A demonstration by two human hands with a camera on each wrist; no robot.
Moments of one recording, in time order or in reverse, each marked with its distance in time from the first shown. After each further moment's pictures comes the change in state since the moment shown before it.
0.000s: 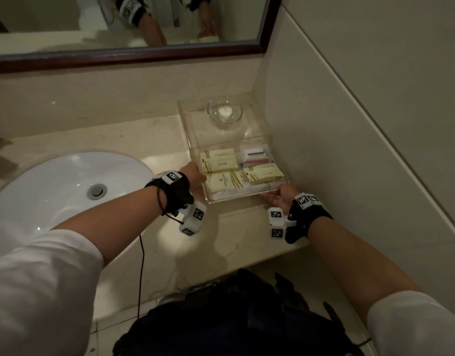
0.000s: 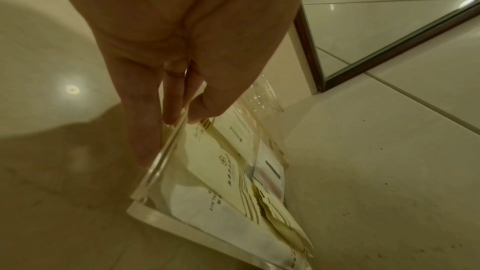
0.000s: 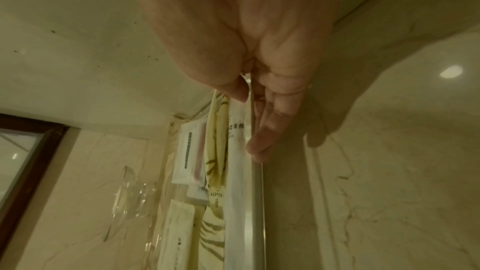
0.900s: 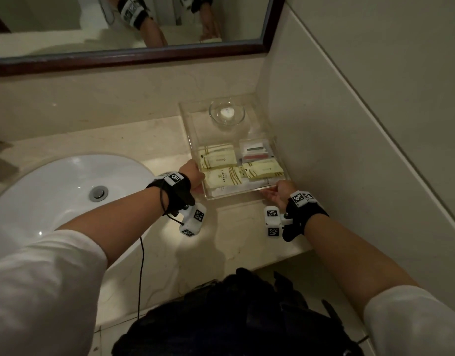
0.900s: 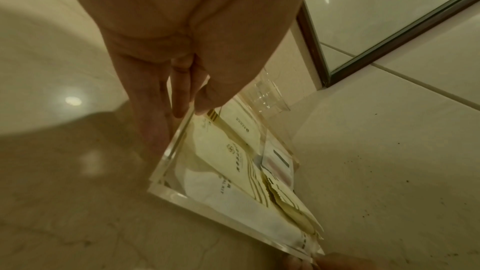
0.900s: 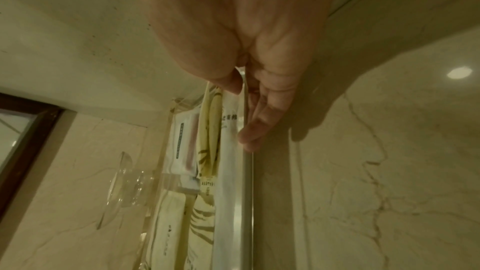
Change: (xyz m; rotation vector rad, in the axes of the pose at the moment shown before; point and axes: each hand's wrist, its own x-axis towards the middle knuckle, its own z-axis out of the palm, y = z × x) left_hand 0.011 0.004 -0.004 0.024 0.072 0.030; right_hand 0.009 -0.009 0.017 -0.025 0.010 -0.048
